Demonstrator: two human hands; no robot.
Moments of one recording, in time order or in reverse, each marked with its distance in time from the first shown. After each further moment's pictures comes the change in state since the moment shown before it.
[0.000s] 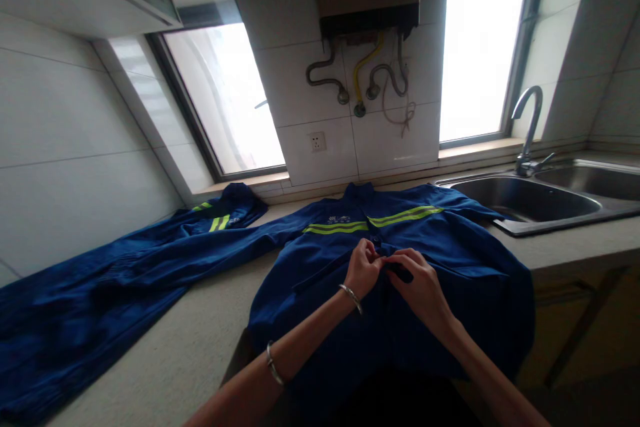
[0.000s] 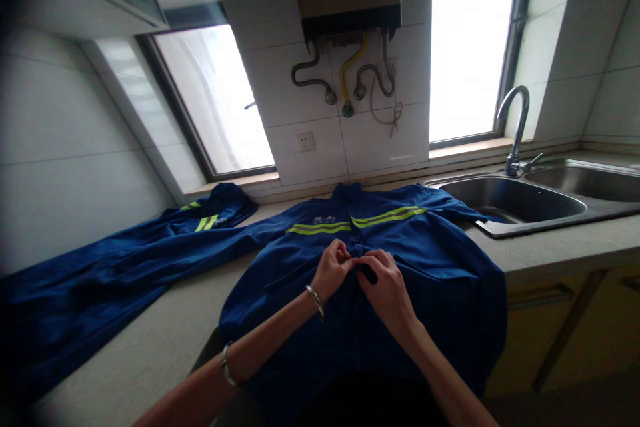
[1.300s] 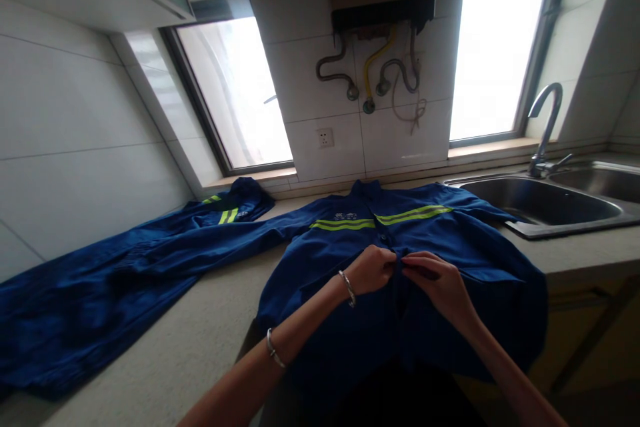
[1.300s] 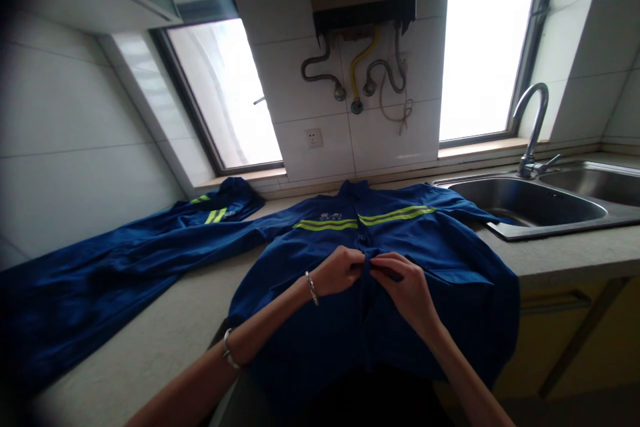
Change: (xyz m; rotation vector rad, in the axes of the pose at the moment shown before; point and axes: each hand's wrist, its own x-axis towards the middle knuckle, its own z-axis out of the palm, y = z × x) left_hand -0.001 0.030 -0.024 0.671 -0.578 0.481; right_hand -0.003 0.009 -0.014 0.337 -0.068 0.159
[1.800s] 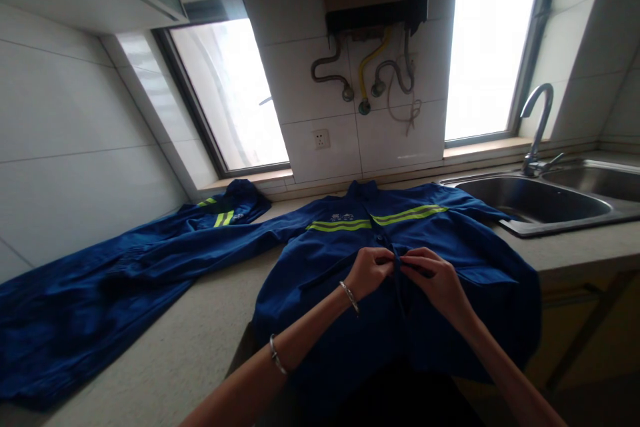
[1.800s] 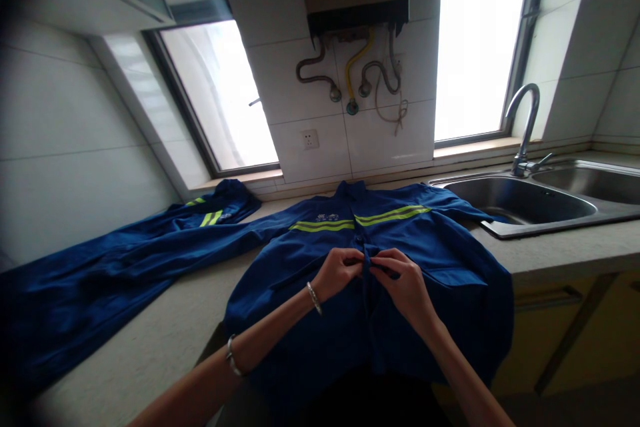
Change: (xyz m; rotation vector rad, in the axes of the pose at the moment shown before) left_hand 0.002 0.002 0.028 -0.728 0.258 -0.307; right_hand 0.005 0.012 -0.009 -0.179 0.005 -0.061
